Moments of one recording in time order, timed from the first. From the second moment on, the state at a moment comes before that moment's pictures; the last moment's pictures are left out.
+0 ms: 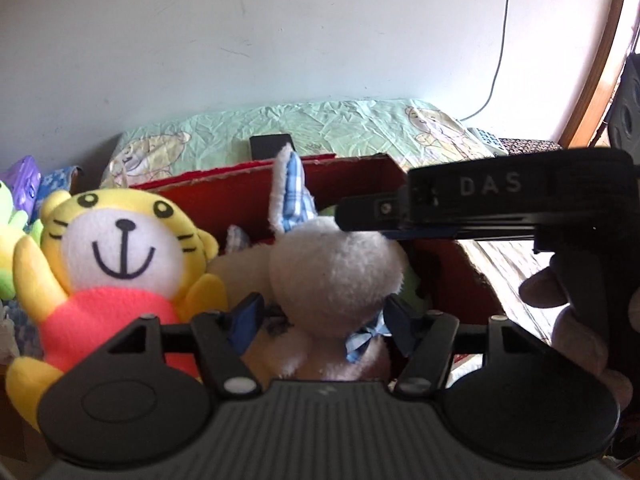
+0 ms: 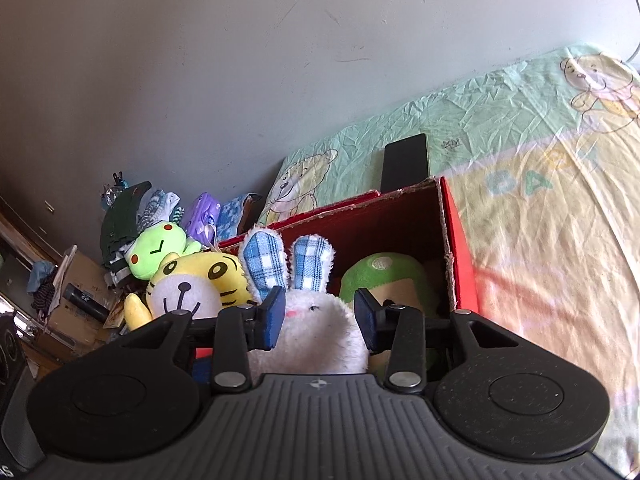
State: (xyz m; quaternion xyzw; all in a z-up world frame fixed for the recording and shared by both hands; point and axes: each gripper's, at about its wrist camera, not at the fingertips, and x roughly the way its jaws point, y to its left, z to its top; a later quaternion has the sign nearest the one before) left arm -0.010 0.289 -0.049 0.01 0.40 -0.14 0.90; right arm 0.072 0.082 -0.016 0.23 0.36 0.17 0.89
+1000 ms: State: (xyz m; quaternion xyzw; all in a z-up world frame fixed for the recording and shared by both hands) left arm -0.018 0.303 -0.029 0.04 0.42 0.00 0.91; right arm 0.029 0.094 -0.001 0.16 0.36 0.08 0.92
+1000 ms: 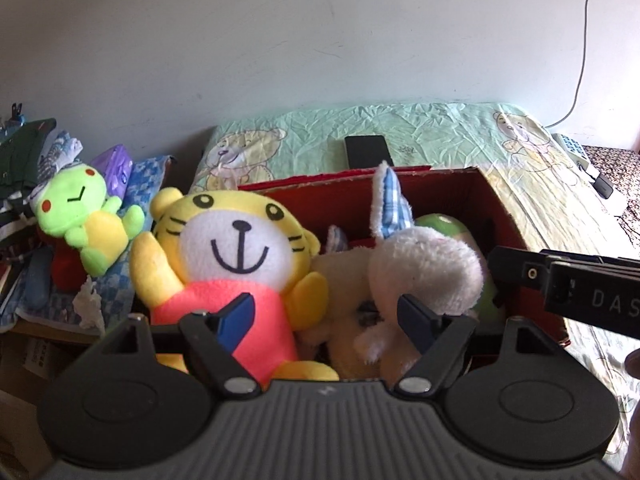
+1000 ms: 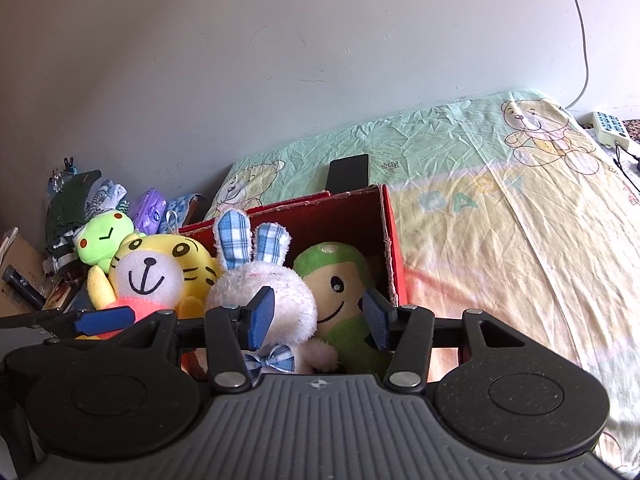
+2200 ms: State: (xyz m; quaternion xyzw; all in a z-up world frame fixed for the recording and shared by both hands) left arm -0.021 0.310 -0.016 0.07 0.44 0.08 0.89; right arm 0.019 0.114 0.023 0.11 0.41 0.00 0.91
